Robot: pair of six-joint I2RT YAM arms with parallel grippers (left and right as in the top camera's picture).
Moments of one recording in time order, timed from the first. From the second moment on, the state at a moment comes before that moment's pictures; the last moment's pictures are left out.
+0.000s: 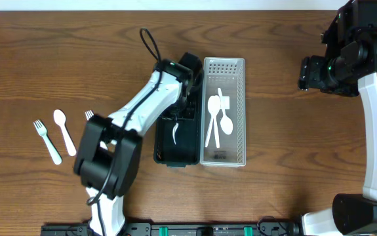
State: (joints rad) left arm -0.50 2.02 1.54 -1.15 0.04 -0.38; right arm 0.01 1.65 1.91 -1.53 -0.01 0.20
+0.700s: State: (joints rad) left arm -0.36 1.50 1.55 -1.30 -0.14 -0.27; right arm 0.01 1.65 1.91 -1.53 0.01 0.20
